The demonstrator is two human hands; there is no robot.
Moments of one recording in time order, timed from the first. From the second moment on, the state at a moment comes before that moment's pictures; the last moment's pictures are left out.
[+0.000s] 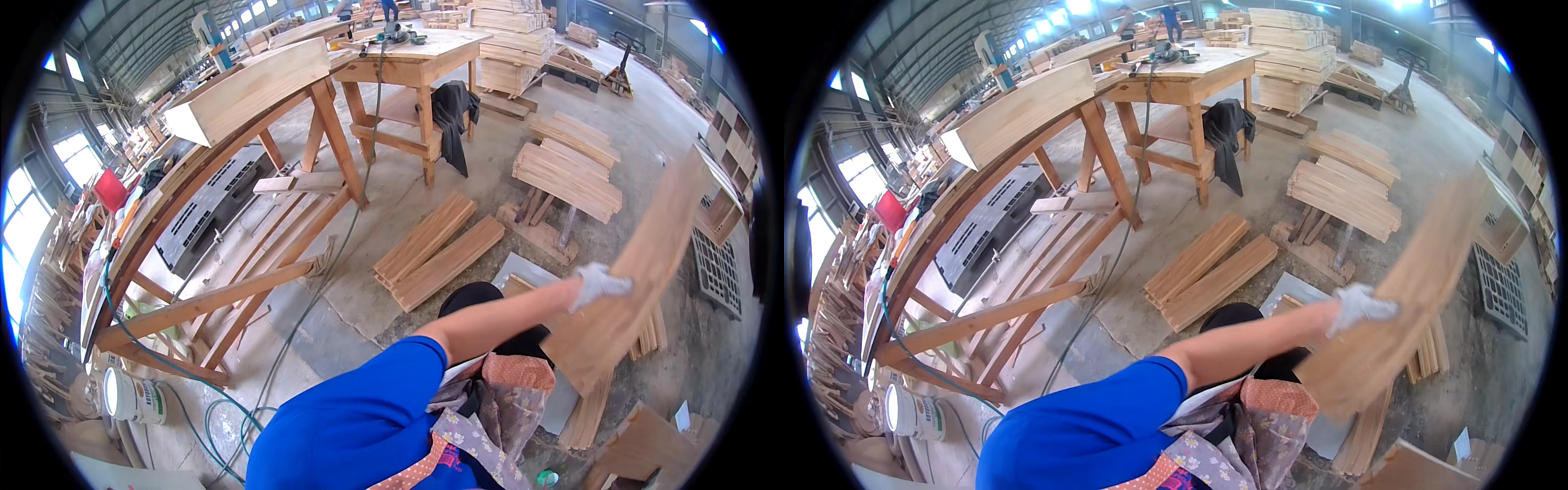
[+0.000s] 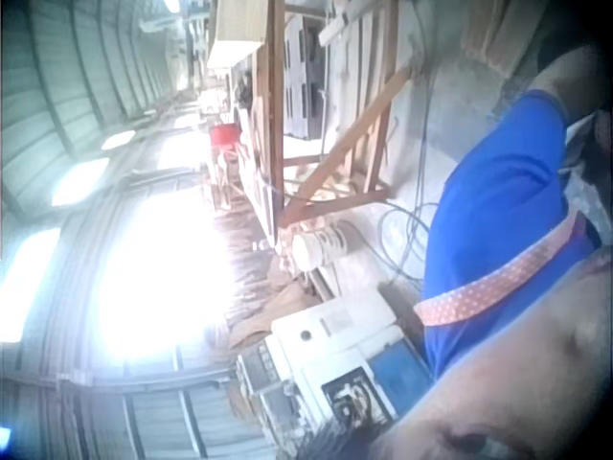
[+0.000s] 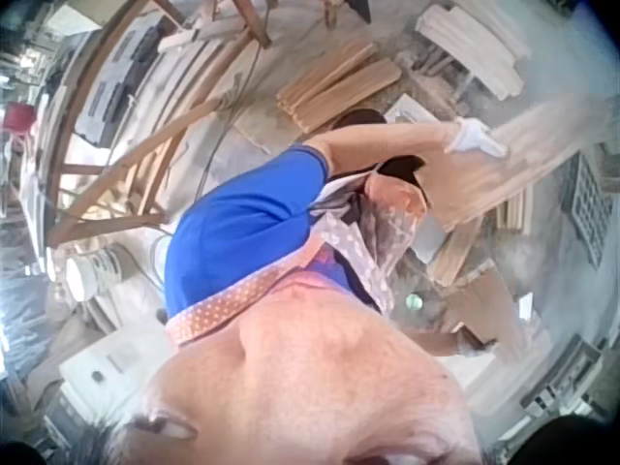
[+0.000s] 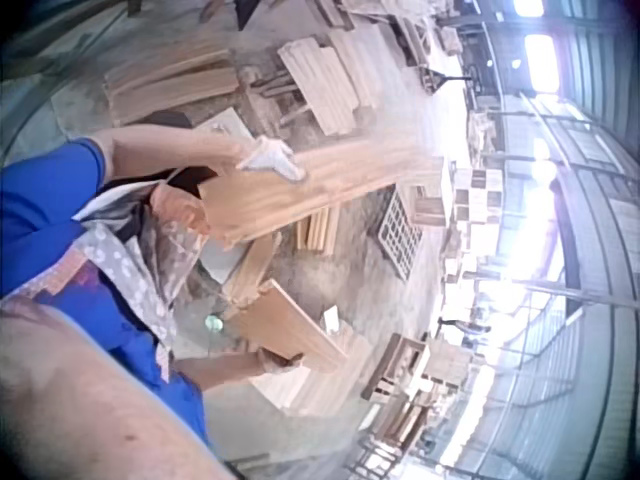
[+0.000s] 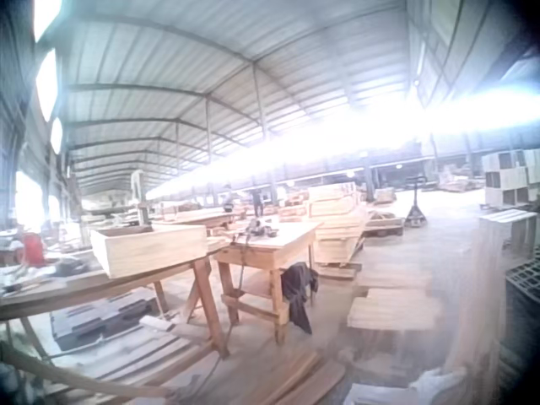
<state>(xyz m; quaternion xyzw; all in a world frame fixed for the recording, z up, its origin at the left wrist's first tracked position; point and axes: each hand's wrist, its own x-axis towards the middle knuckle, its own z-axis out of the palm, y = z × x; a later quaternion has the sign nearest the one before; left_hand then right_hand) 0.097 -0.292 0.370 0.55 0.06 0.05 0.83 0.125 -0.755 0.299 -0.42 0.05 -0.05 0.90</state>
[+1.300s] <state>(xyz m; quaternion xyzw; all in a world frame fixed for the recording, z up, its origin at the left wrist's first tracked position) 0.120 -0.631 0.277 0.58 -0.23 -0.32 0.71 0.061 -0.812 0.315 -0.78 0.27 -0.07 0.56</state>
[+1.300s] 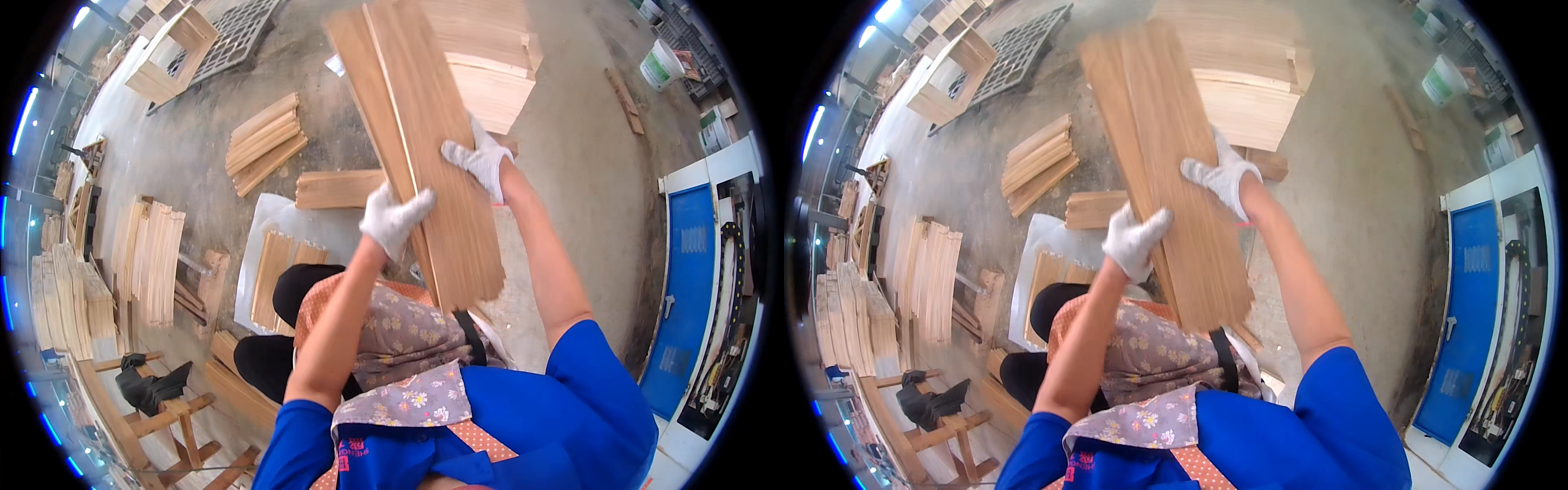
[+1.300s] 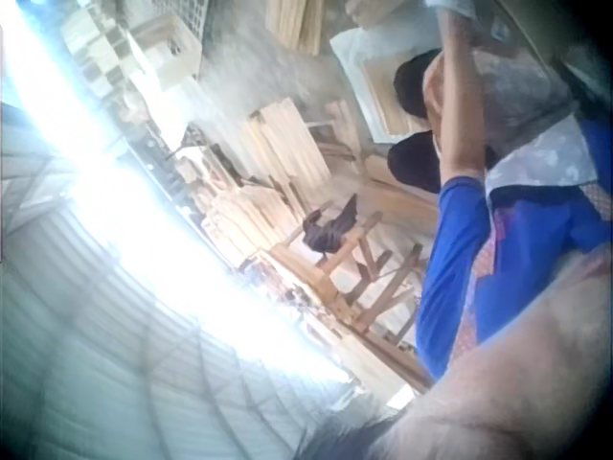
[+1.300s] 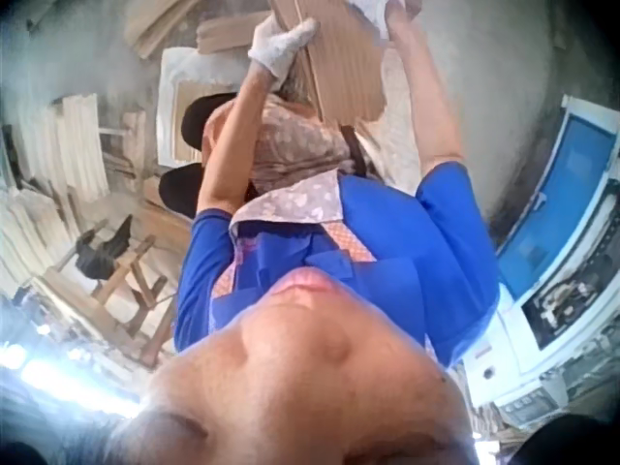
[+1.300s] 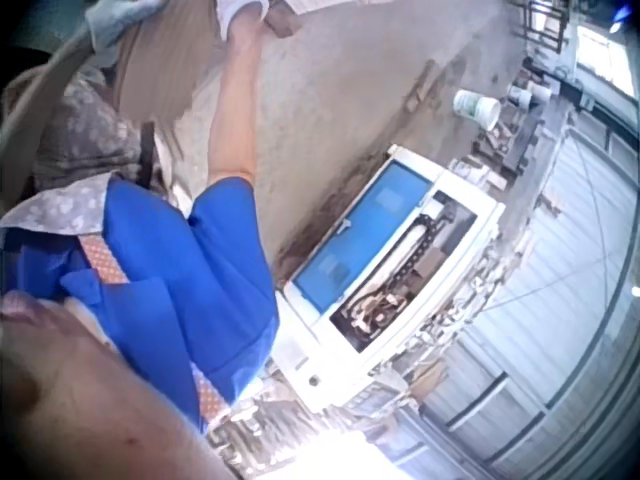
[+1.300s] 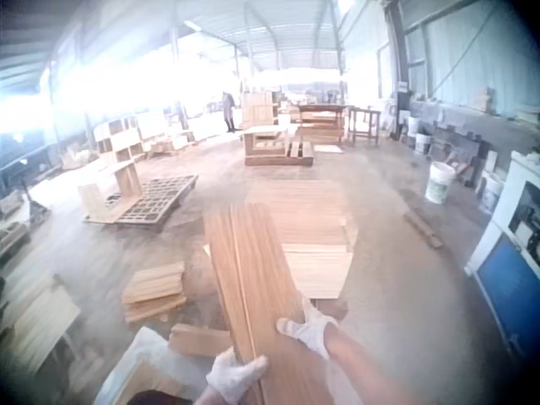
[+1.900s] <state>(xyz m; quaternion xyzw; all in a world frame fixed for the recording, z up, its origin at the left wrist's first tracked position) 0.192 -0.654 0.236 0.47 -0.04 -0.43 0.77 0.105 -0.857 0.221 -0.48 0.22 -0.16 0.83</state>
